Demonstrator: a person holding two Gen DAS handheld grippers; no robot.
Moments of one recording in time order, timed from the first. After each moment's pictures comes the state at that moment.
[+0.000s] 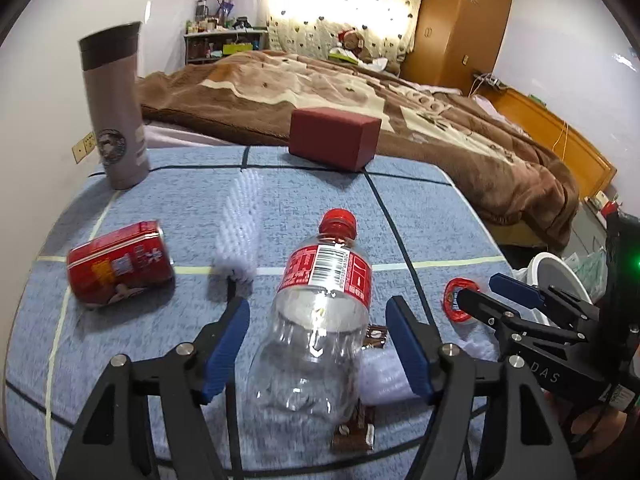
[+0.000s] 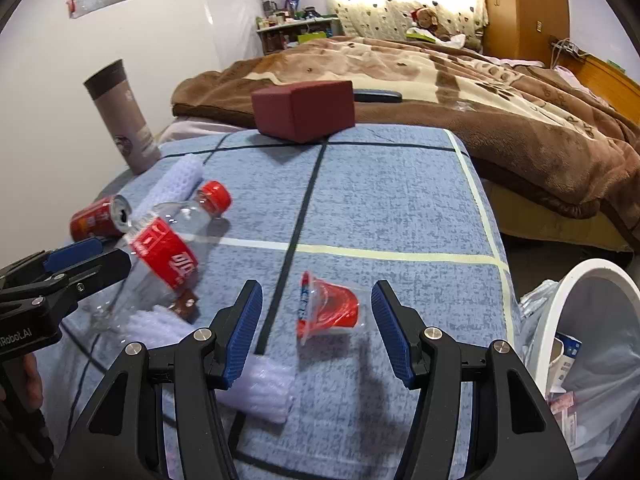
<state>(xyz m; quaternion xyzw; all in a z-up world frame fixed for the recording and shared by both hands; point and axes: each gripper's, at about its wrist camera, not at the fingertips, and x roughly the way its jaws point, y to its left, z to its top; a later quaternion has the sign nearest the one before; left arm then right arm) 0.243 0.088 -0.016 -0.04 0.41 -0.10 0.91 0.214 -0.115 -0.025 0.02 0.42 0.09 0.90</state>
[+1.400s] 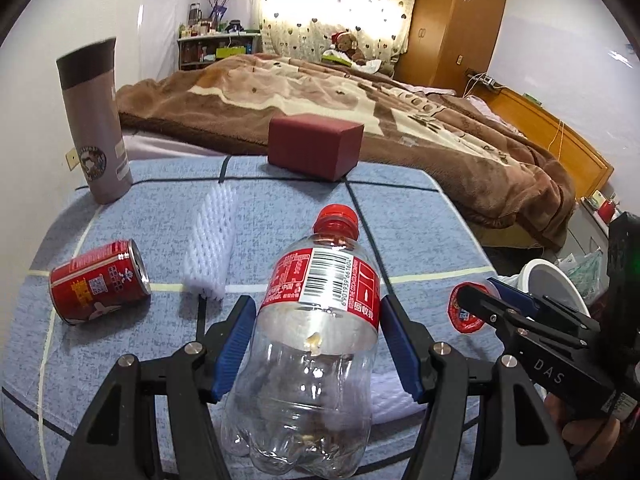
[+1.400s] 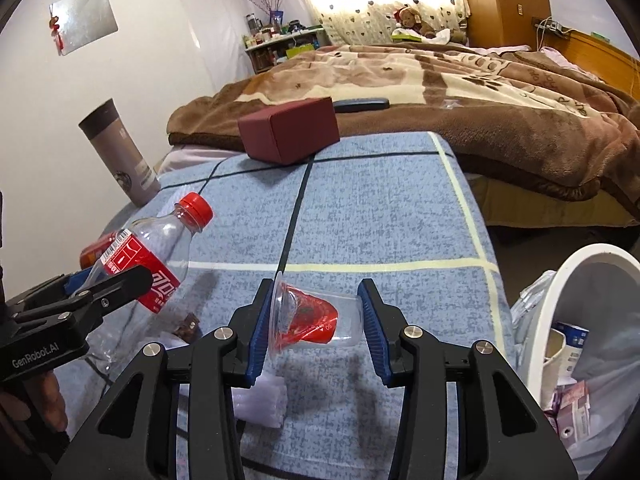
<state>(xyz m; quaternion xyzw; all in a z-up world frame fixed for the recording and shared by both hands) 0.246 0.068 -0.002 -0.04 0.39 -0.11 0.91 0.214 -0.135 -0.013 0.08 0.40 0.10 0.91</state>
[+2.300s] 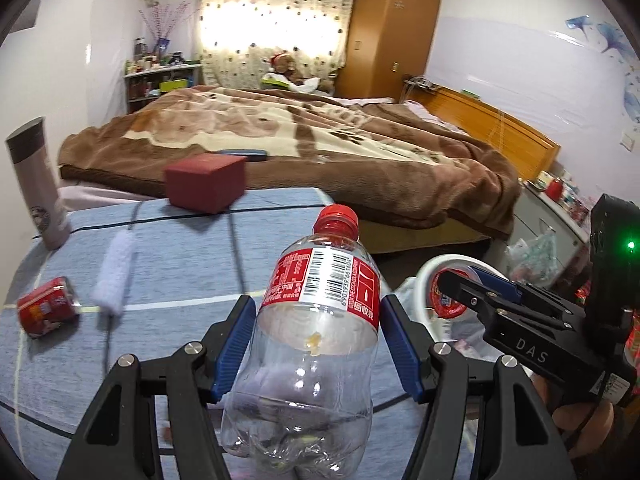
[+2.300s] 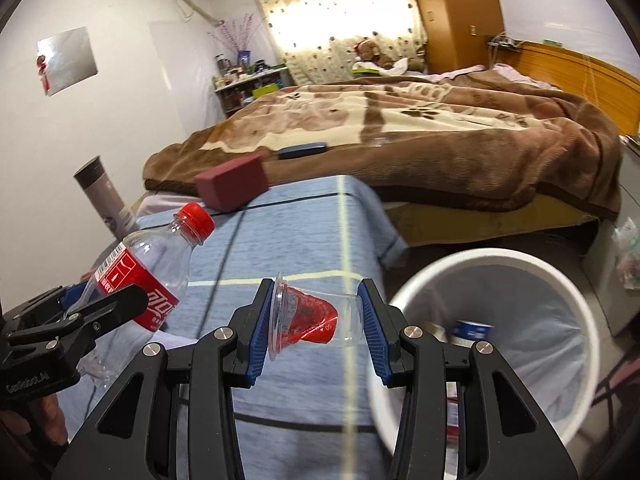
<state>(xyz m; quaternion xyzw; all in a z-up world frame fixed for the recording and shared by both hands) 0.198 -0.037 0.039 -0.02 0.35 -0.20 0.91 0.165 -0.219 0.024 0.09 0.34 0.03 0.93</state>
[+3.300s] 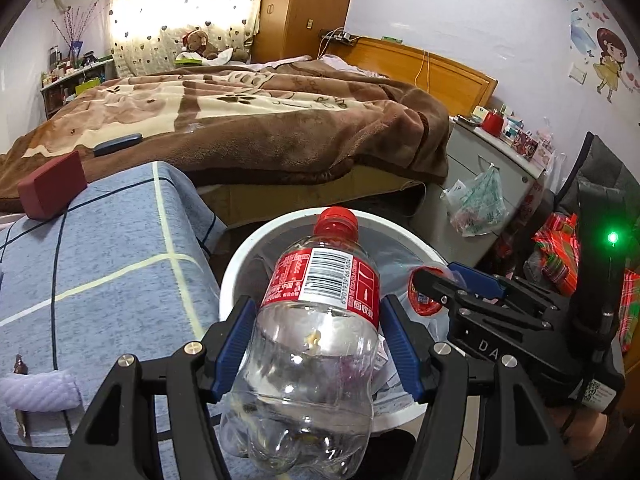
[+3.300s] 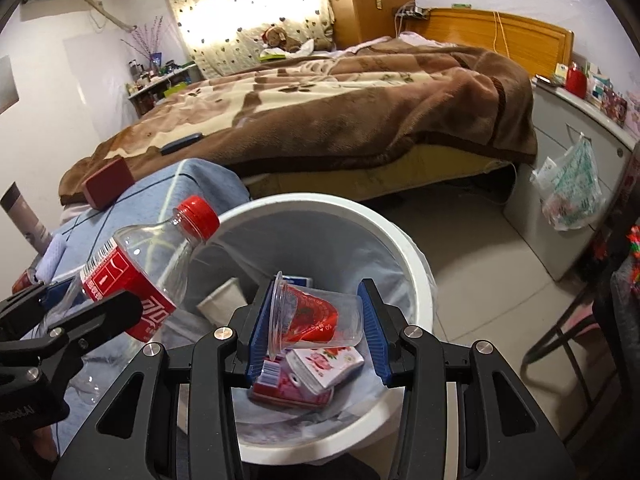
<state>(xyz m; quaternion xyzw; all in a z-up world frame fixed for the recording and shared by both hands) 0.177 -0.215 0.006 0.04 0.39 -0.31 0.87 0.126 -0.337 -0.013 0.12 0.38 -0.10 0.91</state>
